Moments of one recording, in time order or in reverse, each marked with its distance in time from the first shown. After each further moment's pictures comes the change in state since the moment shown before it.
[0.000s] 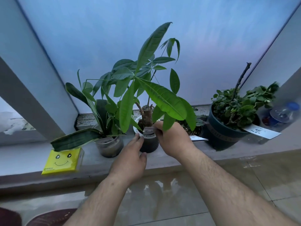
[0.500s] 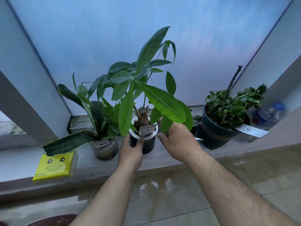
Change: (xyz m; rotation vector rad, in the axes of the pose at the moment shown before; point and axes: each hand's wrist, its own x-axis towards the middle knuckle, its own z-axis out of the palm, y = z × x) left_hand 0.029 0.013 0.021 -0.765 0.270 -0.347; right_hand -0.021 -0.009 -0.036 0.105 -0.034 0.212
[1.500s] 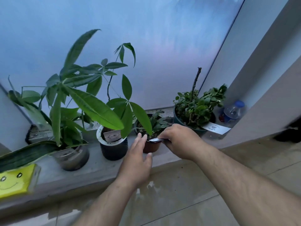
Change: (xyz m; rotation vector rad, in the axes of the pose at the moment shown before) left_hand -0.037 -0.001 0.074 0.516 -0.381 0.437; right_hand -0.001 0.101 -0.057 -0.510 -0.192 -0.153
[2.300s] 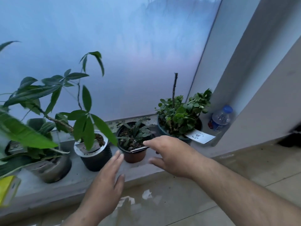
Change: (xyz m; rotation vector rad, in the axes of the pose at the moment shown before) left_hand -0.024 -0.018 0.006 0.237 0.065 0.027; right_hand -0.037 0.029 -0.029 0.158 -0.036 -0.187
